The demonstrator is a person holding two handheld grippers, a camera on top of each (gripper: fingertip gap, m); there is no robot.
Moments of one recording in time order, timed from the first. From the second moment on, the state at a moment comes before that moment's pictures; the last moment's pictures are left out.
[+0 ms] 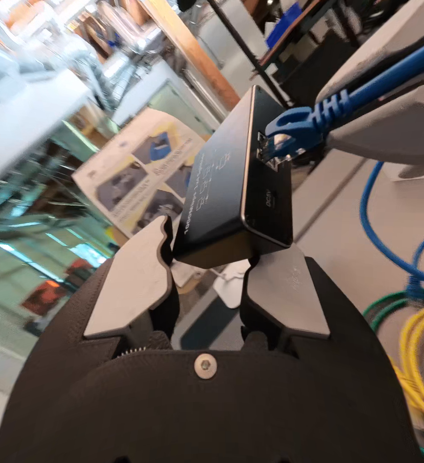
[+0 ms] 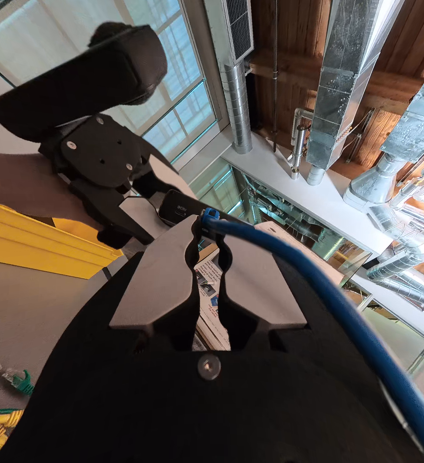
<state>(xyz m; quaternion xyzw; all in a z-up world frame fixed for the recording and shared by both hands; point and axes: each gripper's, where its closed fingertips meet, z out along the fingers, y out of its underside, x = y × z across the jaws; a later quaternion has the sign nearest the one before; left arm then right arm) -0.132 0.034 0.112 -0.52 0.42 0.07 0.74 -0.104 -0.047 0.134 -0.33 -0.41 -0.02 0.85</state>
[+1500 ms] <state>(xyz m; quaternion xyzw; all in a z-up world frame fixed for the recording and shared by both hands) -0.123 -0.007 0.134 -0.42 0.46 0.00 0.79 -0.082 -0.052 0.164 -0.37 -0.37 0.03 0.85</state>
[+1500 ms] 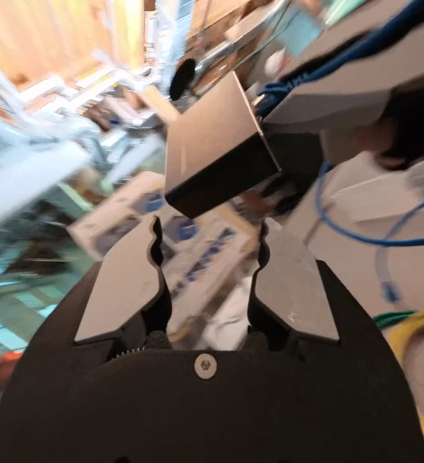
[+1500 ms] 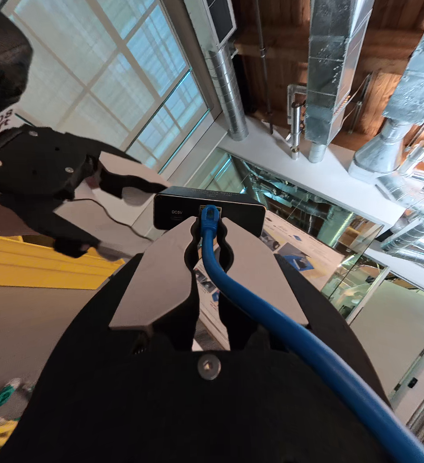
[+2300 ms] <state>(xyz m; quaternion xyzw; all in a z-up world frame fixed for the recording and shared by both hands) -0.112 0.027 0.100 -0.57 0.24 -0.39 0.68 -0.091 0.006 0.112 -0.56 -0.40 0.11 0.72</state>
